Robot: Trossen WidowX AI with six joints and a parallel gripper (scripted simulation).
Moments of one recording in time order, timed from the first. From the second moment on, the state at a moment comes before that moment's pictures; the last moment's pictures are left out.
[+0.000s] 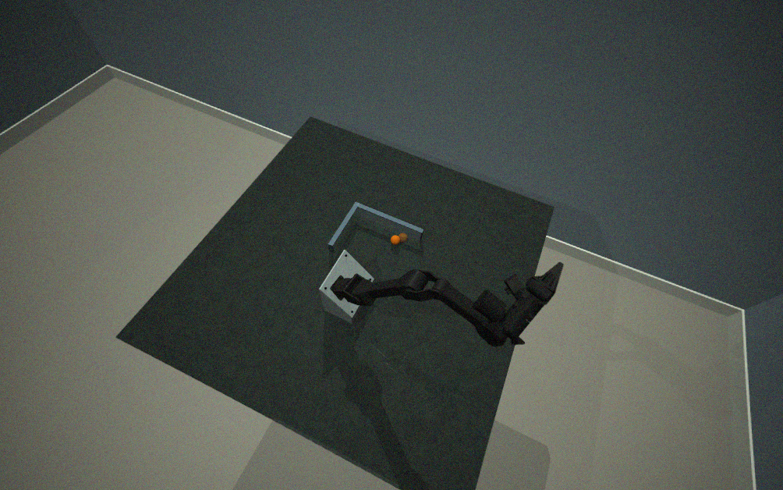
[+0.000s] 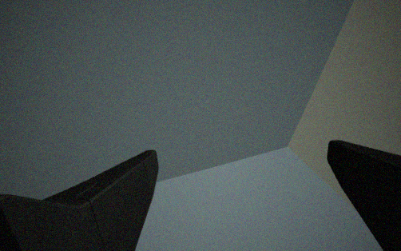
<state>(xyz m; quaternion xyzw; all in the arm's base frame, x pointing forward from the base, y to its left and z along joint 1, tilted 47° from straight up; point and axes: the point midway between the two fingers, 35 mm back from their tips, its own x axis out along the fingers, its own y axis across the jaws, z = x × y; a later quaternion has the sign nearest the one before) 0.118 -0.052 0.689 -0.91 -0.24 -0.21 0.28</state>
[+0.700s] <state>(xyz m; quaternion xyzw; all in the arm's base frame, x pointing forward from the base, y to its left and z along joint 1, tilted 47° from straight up) 0.139 -0.144 0.710 -0.69 -0.37 -0.27 0.56</state>
